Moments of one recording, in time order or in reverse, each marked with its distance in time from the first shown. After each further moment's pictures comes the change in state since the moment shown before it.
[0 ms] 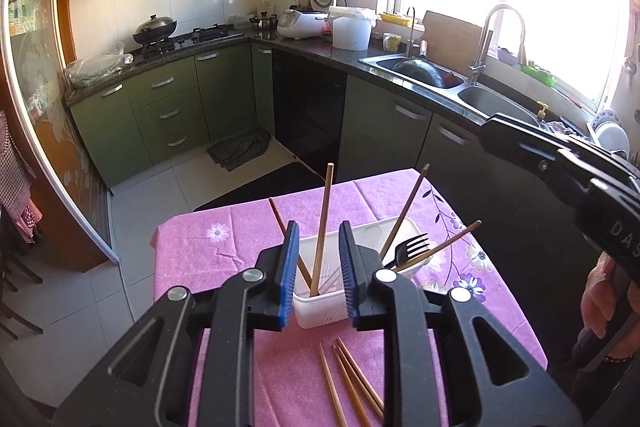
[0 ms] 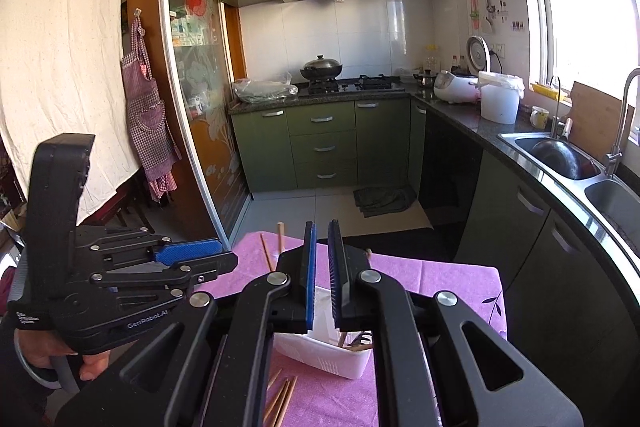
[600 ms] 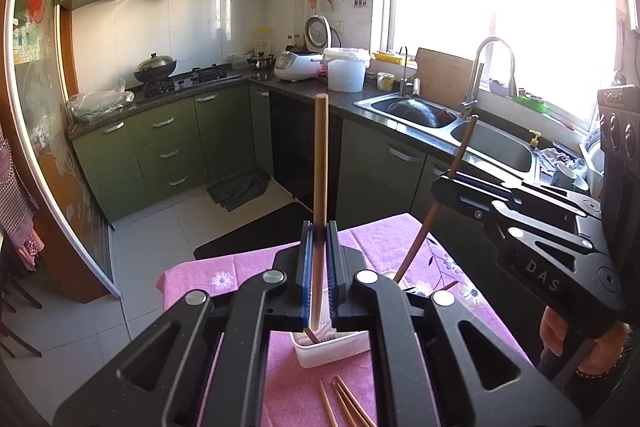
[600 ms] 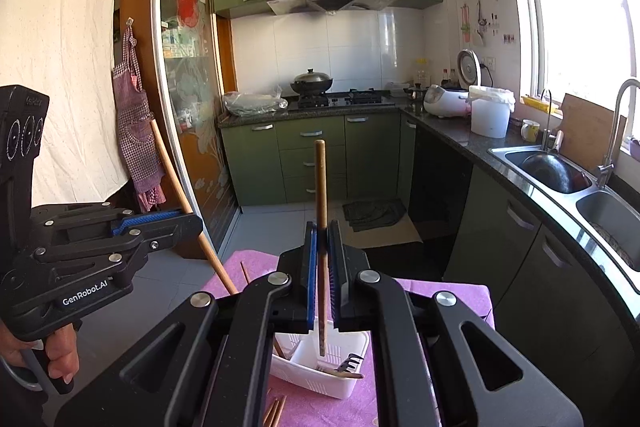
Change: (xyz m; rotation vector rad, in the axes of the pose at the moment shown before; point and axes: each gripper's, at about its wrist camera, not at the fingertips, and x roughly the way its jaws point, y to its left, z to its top) left arm -0.010 -0.005 0.037 0.015 -0.119 0.004; right arm 0.017 -0.004 0.026 0.006 -0.014 -0.045
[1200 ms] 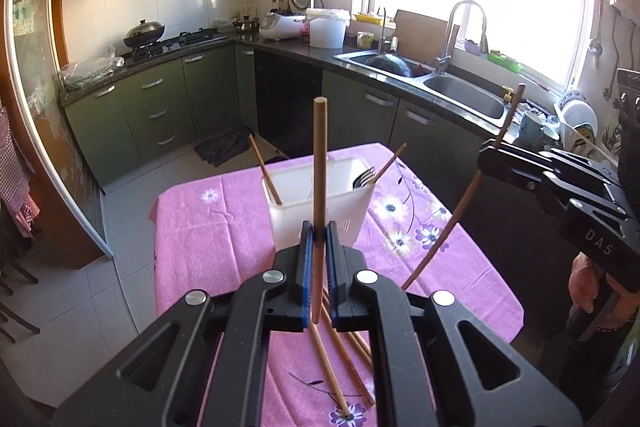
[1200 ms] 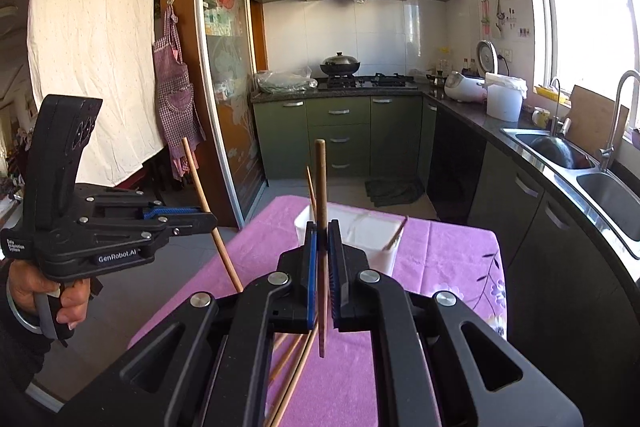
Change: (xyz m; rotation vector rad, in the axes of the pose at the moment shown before) left arm -0.087 -0.012 -0.086 0.013 0.099 -0.073; right arm -0.123 0.046 -0.091 -0.046 0.022 0.086
